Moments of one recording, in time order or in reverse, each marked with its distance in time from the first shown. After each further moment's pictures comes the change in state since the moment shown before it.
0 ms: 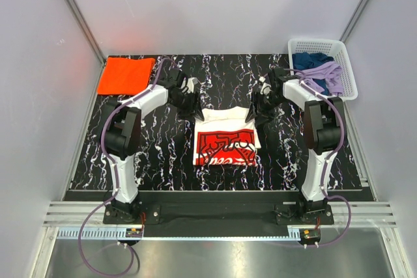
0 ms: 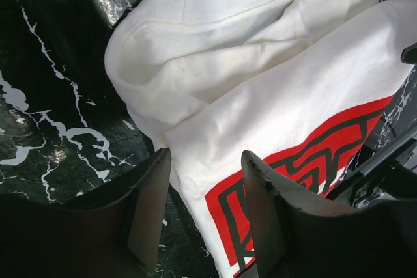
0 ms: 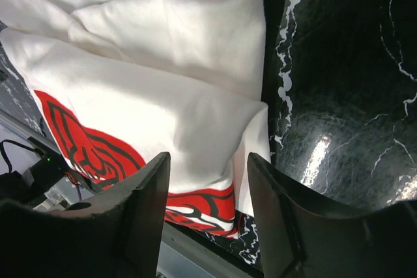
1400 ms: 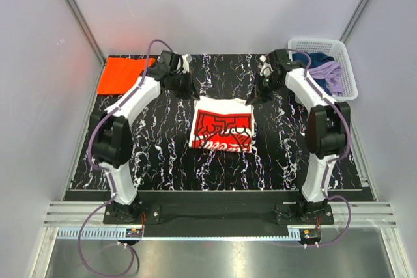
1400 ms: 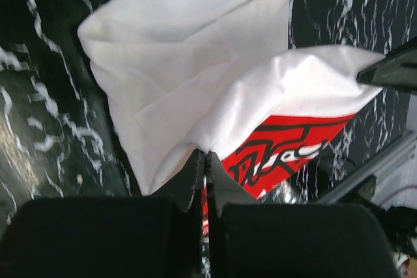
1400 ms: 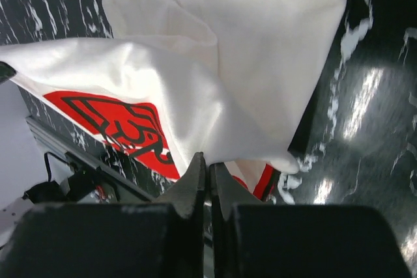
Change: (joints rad) left arm 0.004 -0.173 0.082 -0.016 -0.085 -0.095; right arm 0.026 -0.093 0.140 -0.049 -0.003 0.070
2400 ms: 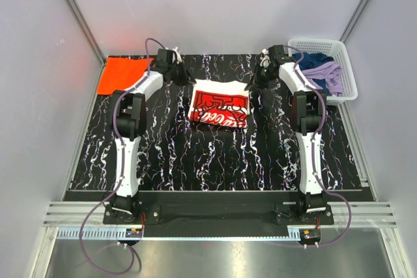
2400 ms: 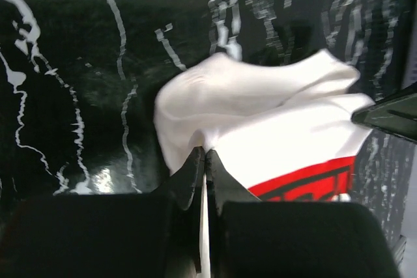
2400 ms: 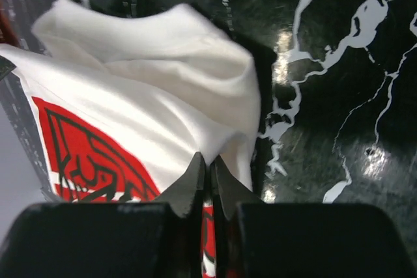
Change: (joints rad) left arm 0.153 0.554 0.363 0.333 0.042 -0.113; right arm -0.087 0.602 0.594 0.086 -0.027 0.051
